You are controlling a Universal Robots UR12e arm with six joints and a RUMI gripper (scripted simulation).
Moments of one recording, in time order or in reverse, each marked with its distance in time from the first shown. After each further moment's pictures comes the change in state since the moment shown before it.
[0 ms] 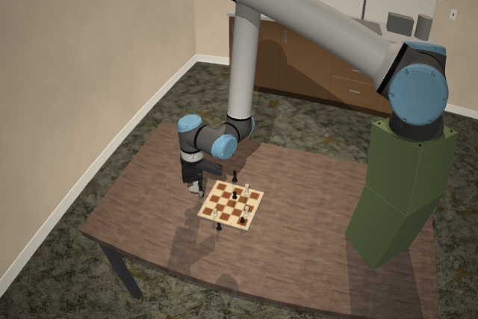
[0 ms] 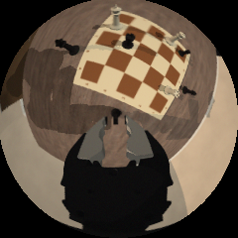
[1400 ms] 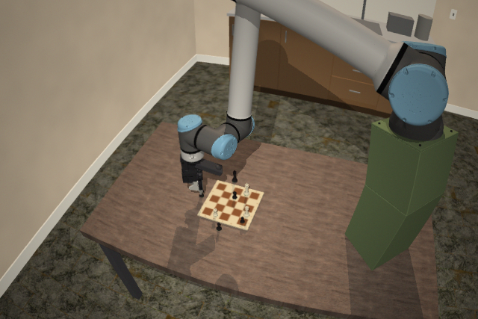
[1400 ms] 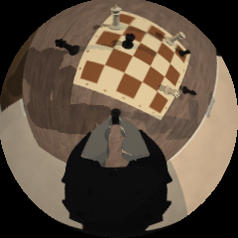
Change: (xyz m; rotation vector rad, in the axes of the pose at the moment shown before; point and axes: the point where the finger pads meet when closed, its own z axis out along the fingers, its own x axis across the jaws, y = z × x) arm 0.000 0.000 0.000 0.000 0.000 0.000
